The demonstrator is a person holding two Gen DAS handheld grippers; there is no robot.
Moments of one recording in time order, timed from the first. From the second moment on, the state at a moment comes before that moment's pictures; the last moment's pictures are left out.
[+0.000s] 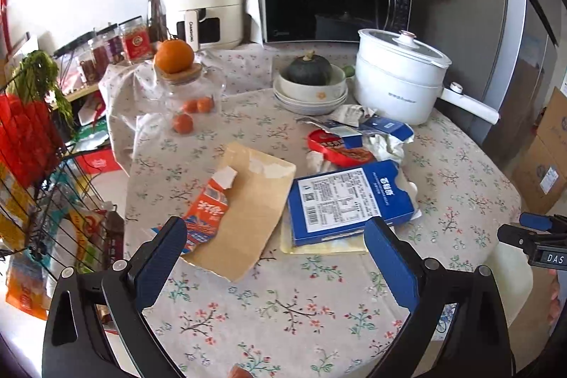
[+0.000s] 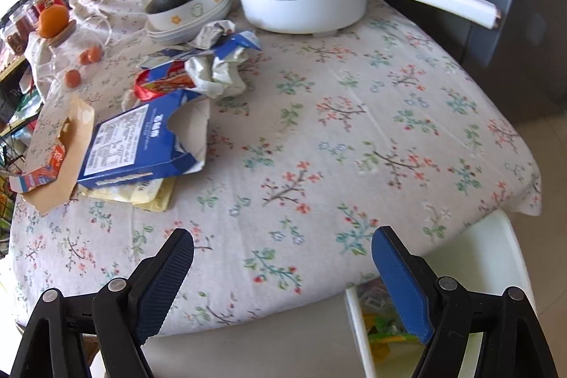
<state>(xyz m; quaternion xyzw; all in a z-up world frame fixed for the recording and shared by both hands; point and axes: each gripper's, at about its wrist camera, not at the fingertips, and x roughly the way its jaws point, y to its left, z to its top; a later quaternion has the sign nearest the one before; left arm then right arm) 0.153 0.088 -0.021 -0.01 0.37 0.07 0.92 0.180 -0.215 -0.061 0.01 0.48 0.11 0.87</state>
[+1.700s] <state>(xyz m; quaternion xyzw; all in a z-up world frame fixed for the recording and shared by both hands) 0.188 0.245 -0.131 -0.32 0.48 0.08 0.82 0.282 -0.147 -0.159 0.30 0.52 0.25 0.76</state>
